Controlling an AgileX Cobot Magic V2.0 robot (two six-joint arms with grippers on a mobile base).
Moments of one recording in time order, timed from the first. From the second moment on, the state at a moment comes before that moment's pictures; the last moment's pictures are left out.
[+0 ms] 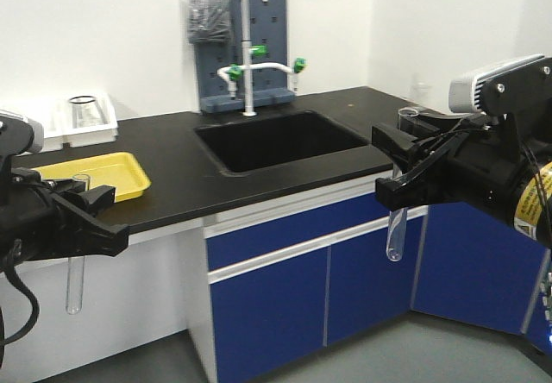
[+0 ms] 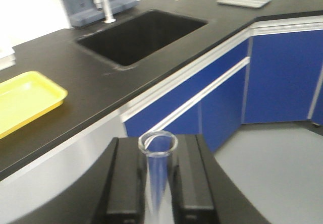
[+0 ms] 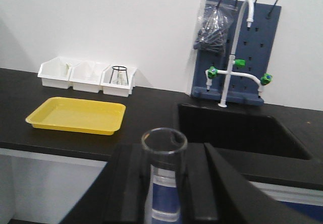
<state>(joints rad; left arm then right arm) -0.37 1.20 -1.02 0.74 0.23 -0.75 0.29 1.29 -1.08 -1.06 -0.26 0.92</state>
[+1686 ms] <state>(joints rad) -0.37 1.20 -1.02 0.74 0.23 -0.75 0.29 1.29 -1.08 -1.06 -0.26 0.92</state>
